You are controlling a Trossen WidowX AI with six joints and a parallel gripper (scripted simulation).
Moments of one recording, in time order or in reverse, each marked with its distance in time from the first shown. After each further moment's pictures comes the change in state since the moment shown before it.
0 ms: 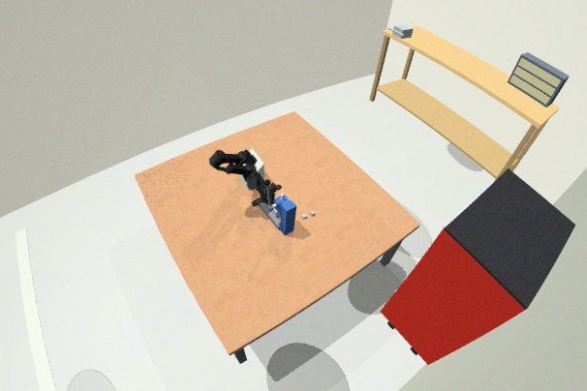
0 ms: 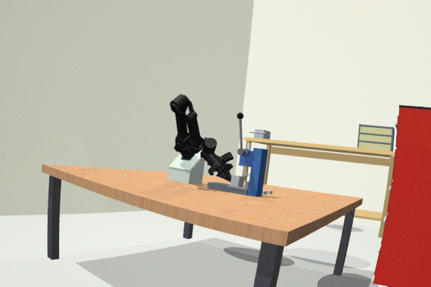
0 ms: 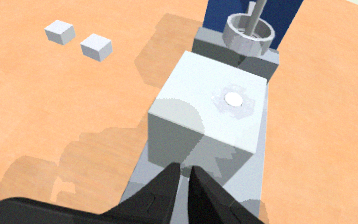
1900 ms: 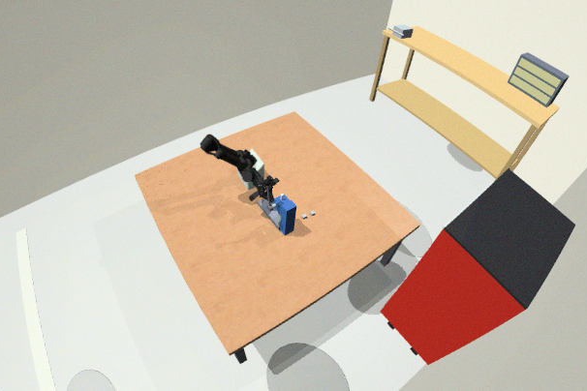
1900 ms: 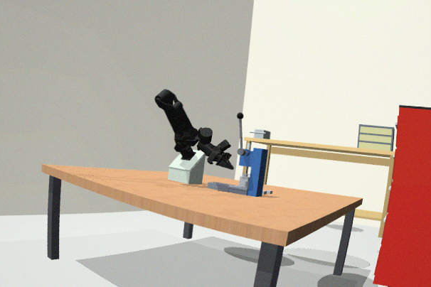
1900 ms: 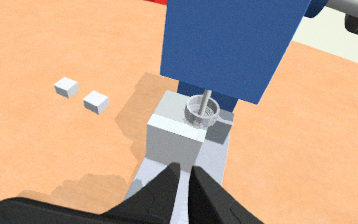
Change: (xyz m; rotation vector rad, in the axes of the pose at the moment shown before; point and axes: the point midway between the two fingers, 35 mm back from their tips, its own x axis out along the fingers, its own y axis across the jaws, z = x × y) arm -0.038 -0.012 0.043 -0.011 -0.146 0.006
